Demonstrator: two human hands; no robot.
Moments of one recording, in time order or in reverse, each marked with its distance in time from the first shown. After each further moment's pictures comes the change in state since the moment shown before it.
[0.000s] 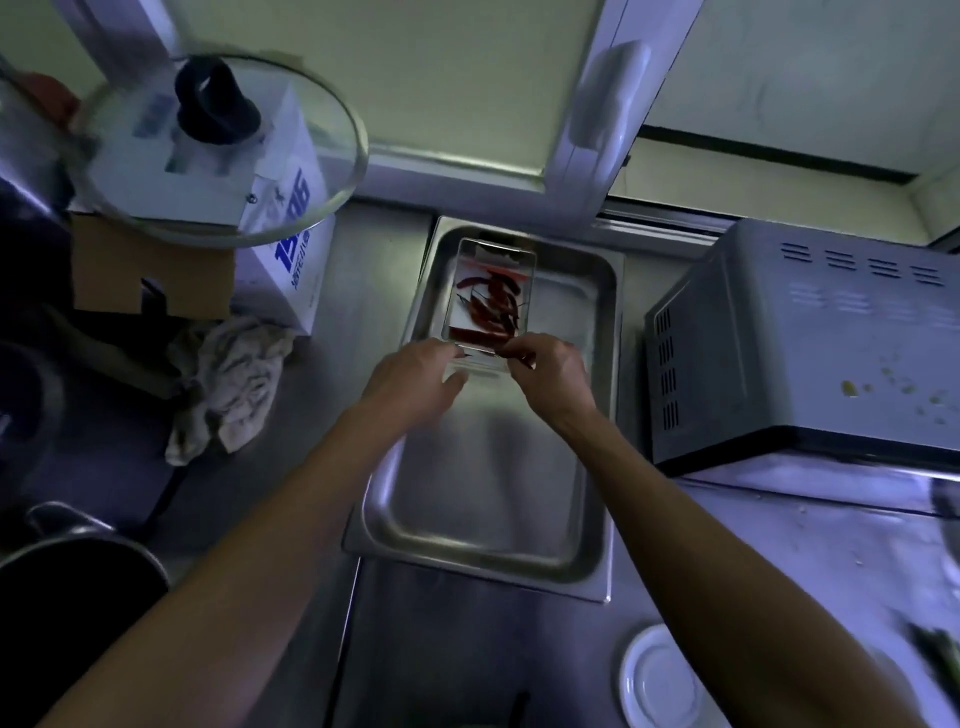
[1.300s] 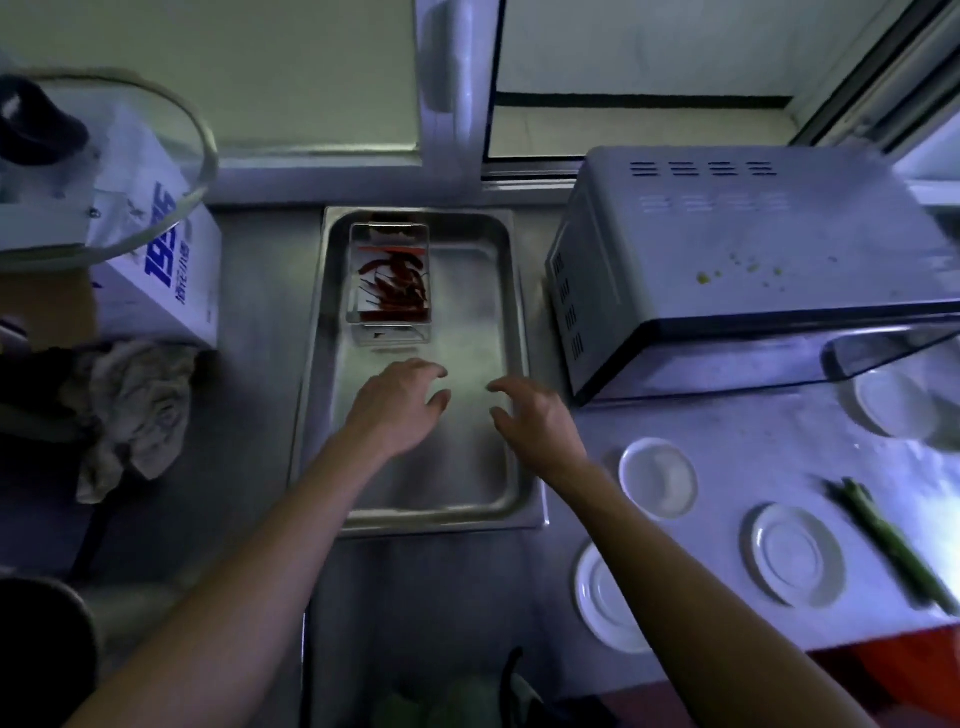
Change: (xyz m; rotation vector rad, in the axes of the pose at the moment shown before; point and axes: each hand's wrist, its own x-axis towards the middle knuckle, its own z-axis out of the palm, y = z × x) left_hand -0.033 0.072 0.060 0.032 -0.093 0.154; right_hand -0.142 0.055 -0.031 -0.048 0.089 0.090
